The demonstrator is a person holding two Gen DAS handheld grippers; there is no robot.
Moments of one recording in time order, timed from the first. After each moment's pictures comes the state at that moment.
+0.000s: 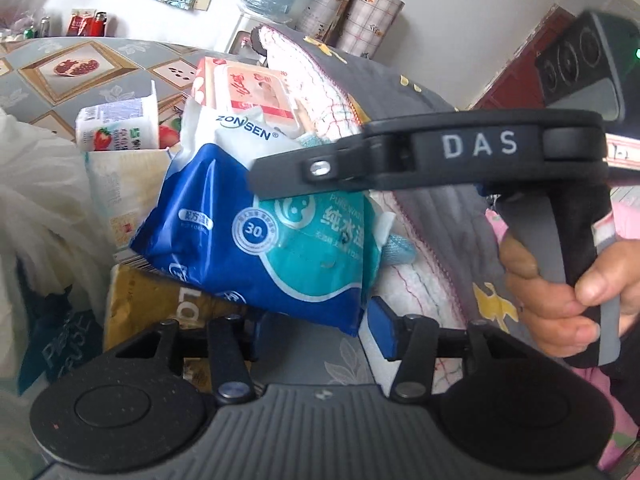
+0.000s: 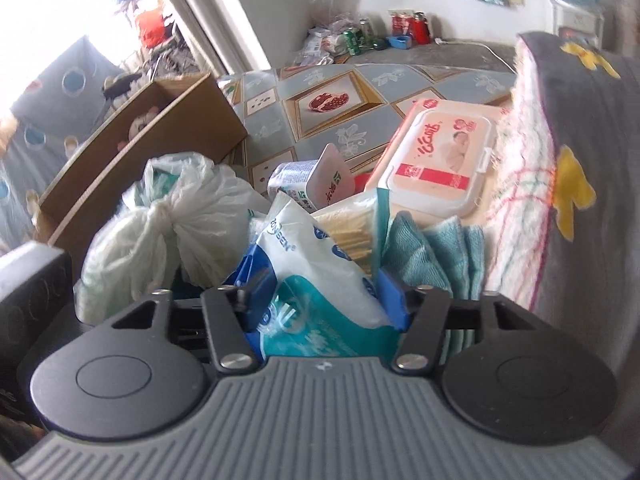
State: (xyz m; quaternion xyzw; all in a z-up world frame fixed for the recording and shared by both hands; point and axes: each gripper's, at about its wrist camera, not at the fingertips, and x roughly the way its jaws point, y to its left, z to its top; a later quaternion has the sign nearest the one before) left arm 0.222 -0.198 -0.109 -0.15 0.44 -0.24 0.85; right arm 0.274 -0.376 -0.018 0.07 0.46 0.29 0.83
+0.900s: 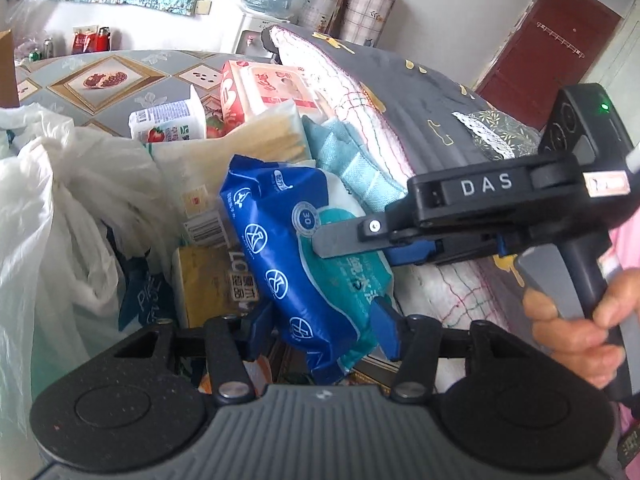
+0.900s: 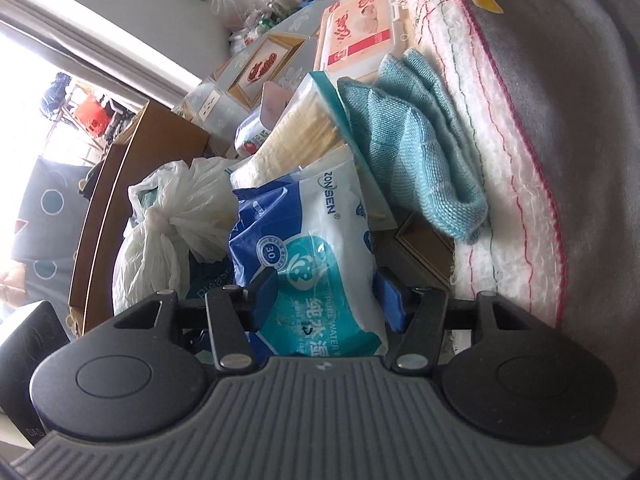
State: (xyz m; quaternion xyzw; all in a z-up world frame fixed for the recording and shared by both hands) left arm 0.194 -0.173 -0.098 -0.09 0.45 -0.22 0.86; right arm 0.224 -0.391 -0.066 0.26 0.53 0.18 0.79
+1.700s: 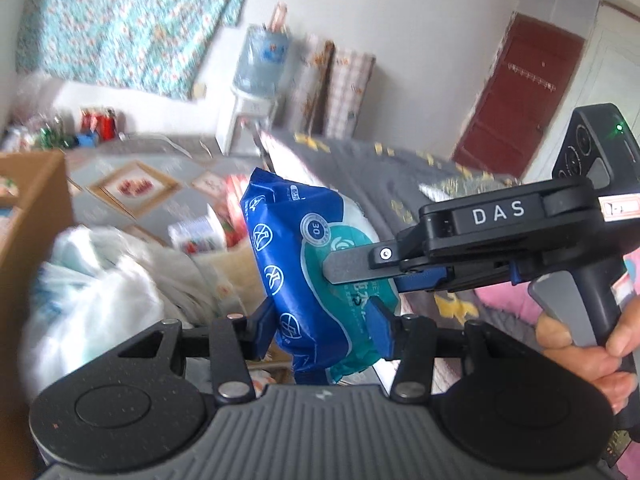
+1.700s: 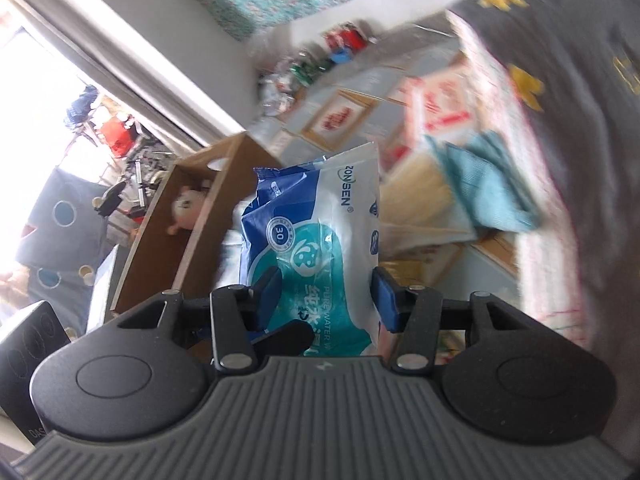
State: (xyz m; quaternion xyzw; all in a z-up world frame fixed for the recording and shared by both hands) left arm 0.120 -0.132 0.013 -0.08 0.34 -0.22 0.91; right arm 0.156 -0.334 0.073 0.24 0.45 0.20 0.83
